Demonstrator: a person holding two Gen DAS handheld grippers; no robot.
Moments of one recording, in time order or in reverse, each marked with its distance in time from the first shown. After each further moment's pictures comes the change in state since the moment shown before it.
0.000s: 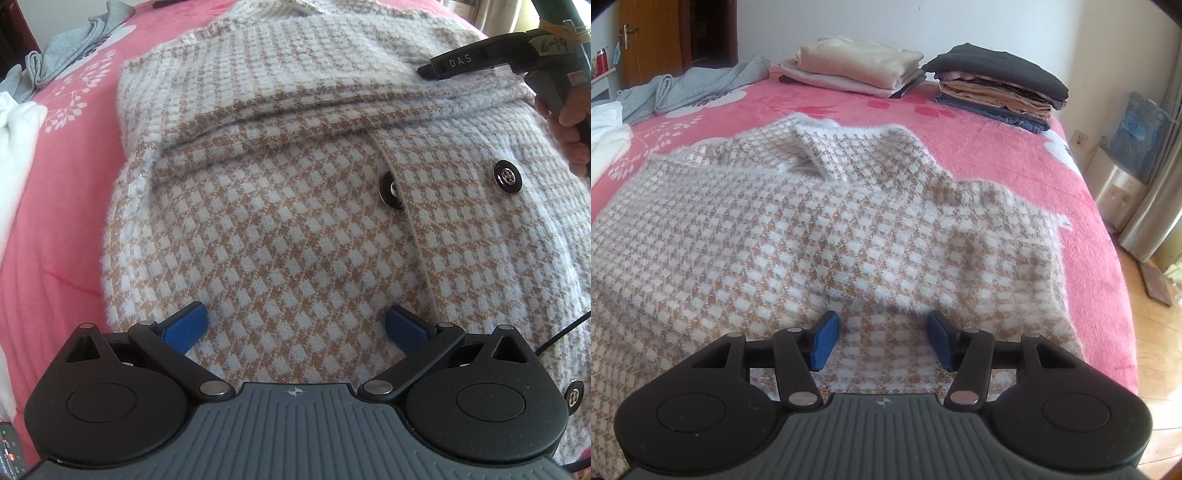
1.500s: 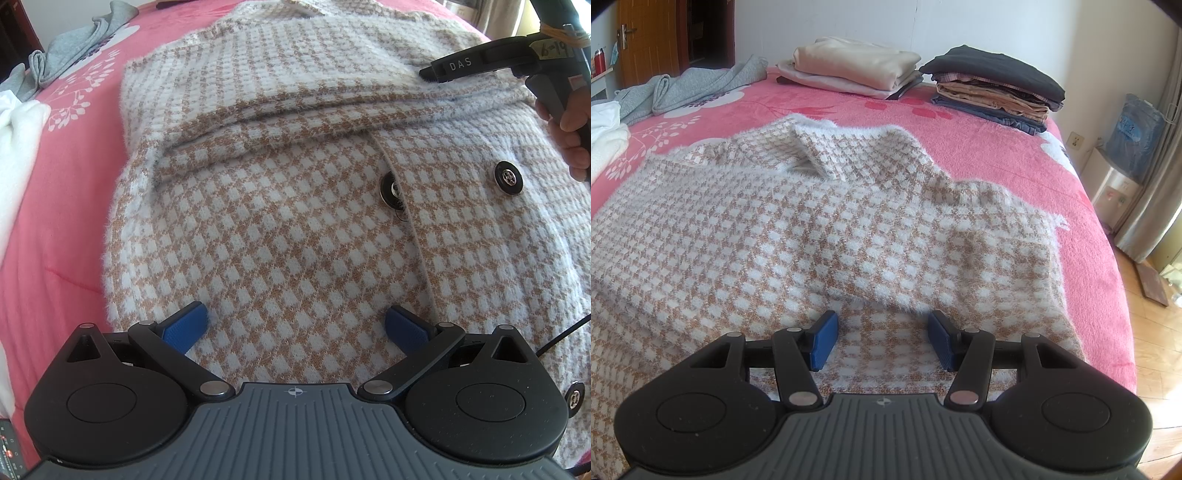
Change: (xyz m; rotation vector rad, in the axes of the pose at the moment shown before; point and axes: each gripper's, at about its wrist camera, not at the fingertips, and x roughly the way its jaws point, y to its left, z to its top) left arm -0.027 0.026 -0.001 -0.009 -0.006 0.006; right arm -0.001 0.000 -0.002 -0.003 -0.011 -0.012
